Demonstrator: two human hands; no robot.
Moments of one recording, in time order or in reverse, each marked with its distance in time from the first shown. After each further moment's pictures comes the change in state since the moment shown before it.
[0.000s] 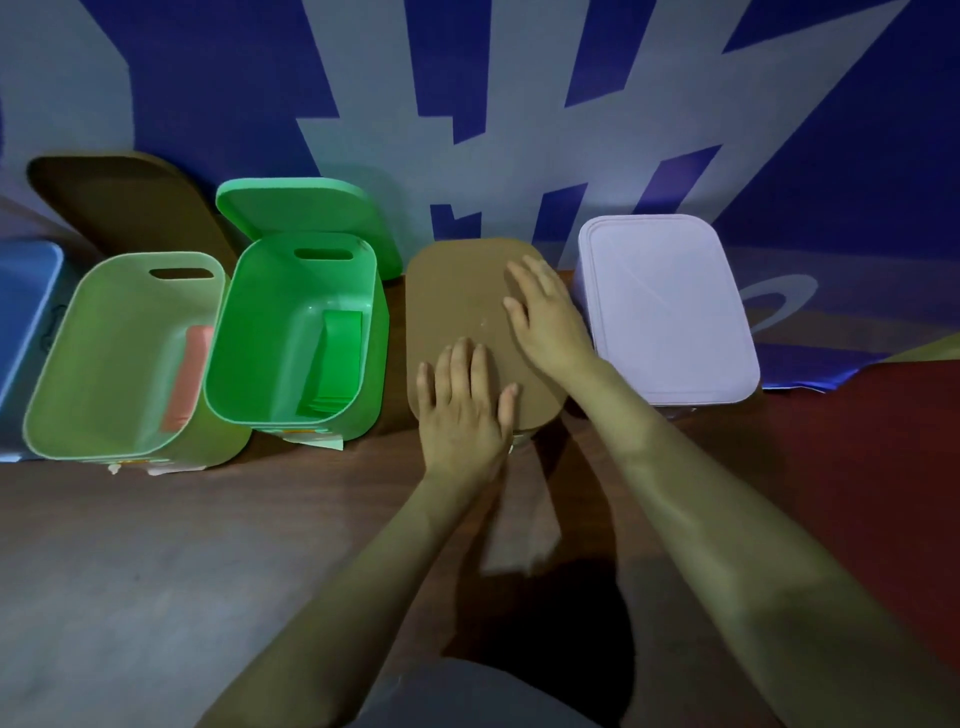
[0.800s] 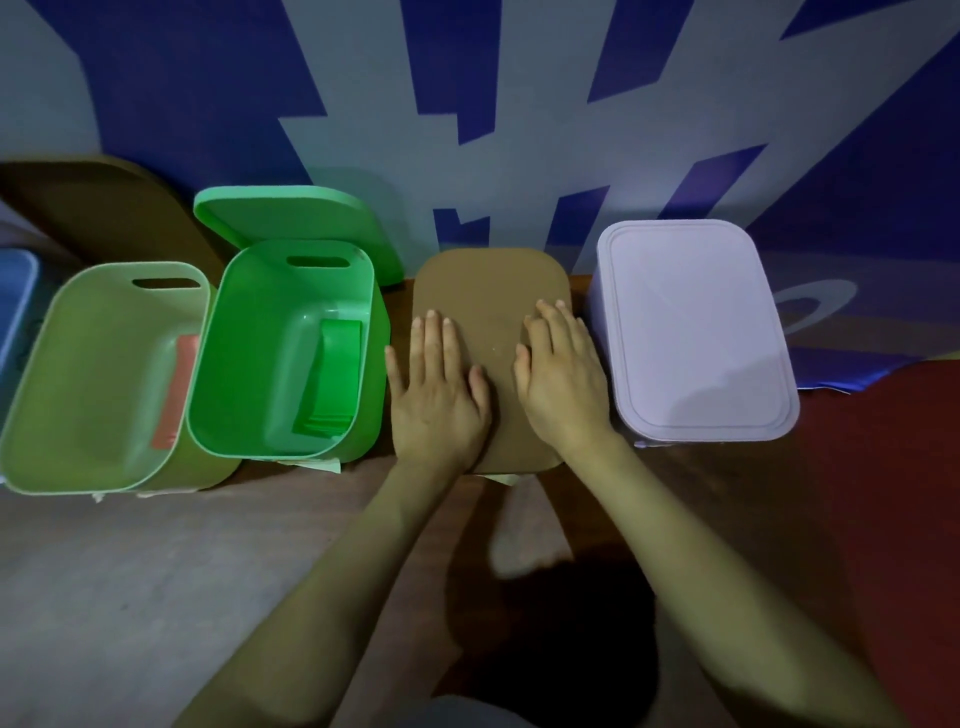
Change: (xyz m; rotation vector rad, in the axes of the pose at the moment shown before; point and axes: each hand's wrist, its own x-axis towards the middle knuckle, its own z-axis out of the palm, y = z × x) left_hand 0.046 -0.027 0.014 -0.003 -0.091 -0.105; right_hand -0.024 0.004 0.025 -0.331 0.199 -0.052
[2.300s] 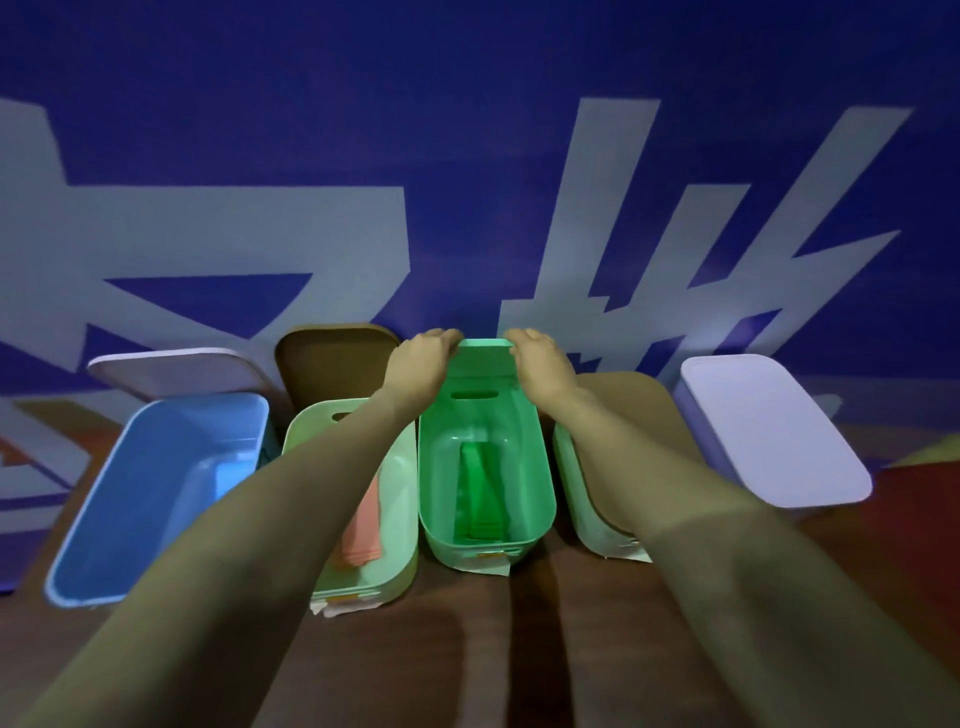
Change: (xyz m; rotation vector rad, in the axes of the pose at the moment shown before) left_hand 0.163 -0.216 -0.135 -0.128 -0.077 0.312; right_hand 0.135 -0.212 -0.021 0.094 -0.158 0.057
